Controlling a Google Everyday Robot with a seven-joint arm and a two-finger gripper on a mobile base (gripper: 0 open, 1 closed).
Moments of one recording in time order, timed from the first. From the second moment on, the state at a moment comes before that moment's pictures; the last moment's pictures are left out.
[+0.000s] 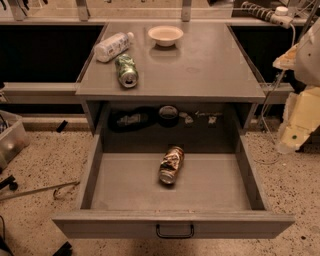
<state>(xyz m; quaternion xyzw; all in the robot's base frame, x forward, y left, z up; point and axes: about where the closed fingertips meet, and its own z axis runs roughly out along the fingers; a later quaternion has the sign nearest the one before) 0.438 -0.217 0.976 -0.60 0.78 -0.03 0.16</state>
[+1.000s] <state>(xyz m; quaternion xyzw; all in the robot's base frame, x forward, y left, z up) 0.455 -0.186 0.870 -0.63 0.75 0.03 0.20</state>
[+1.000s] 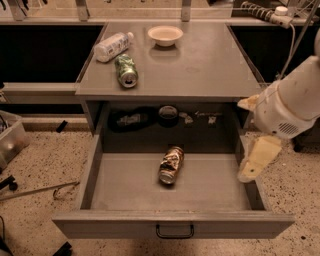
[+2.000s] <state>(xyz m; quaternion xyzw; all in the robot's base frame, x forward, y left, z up) 0.488 -0.154 0.794 -0.63 0.74 0.07 0.23</state>
